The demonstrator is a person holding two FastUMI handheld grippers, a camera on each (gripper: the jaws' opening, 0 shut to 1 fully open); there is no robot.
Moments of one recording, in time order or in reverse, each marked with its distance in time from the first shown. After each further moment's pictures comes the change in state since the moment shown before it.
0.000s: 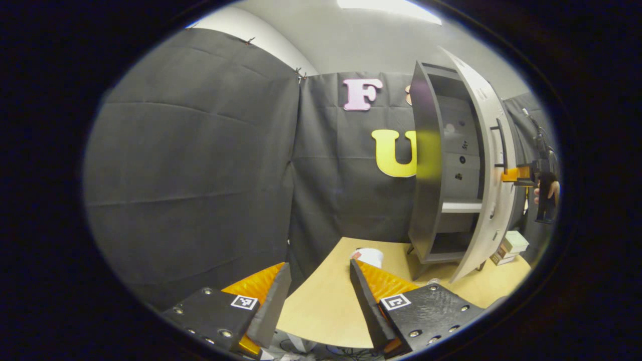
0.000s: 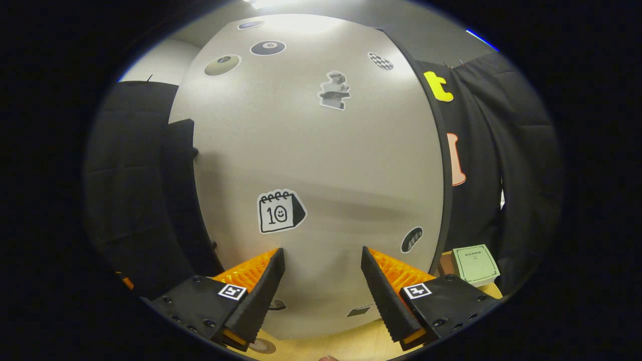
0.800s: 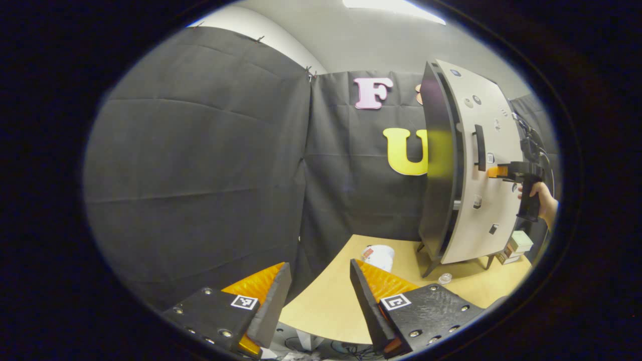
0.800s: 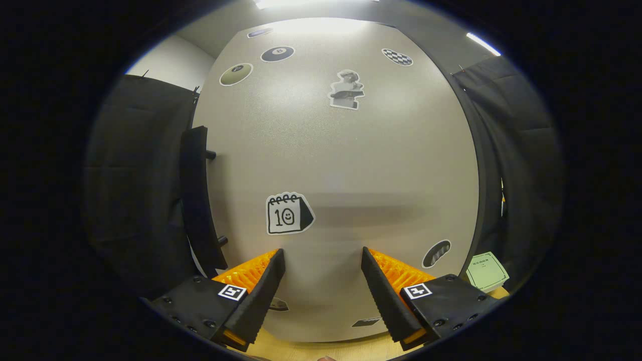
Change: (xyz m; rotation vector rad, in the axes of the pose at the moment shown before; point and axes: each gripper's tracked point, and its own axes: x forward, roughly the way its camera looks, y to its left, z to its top) left arm -0.003 0.027 -0.008 -0.008 0.010 0.035; right arm 0.059 0.017 0.004 -0.002 -0.061 -0.036
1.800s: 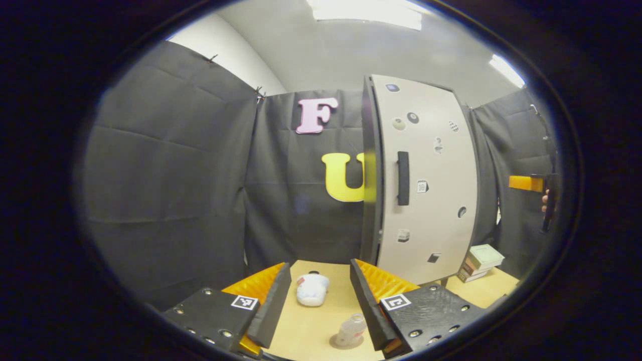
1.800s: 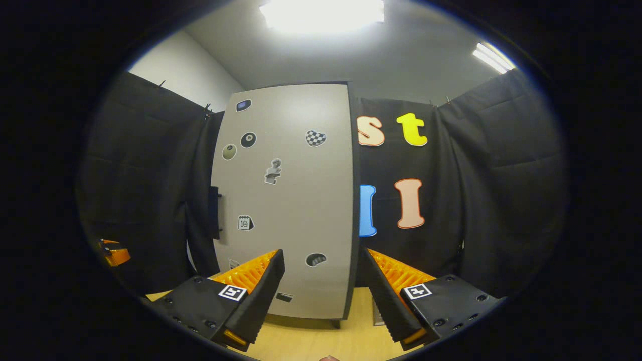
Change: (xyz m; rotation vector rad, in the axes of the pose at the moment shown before) left arm -0.021 -0.218 0.088 0.025 -0.130 -0.243; right arm -0.215 -0.185 0.075 -0.134 -0.103 -0.026
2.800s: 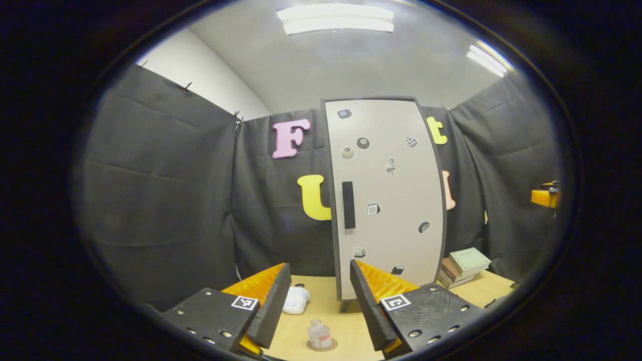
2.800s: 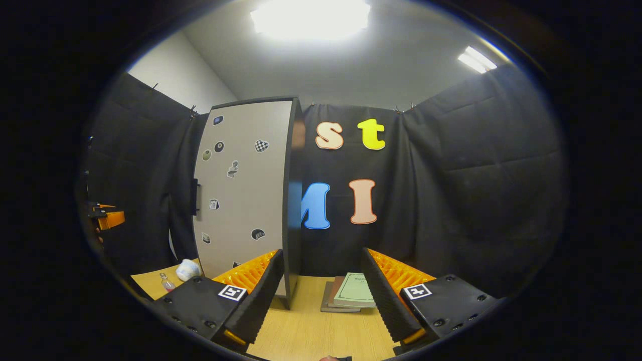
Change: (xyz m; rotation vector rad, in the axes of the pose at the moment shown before) left arm -0.057 -0.086 0.064 0.080 -0.072 -0.029; right arm -0.122 -0.124 -0.009 0.003 0.005 -0.072
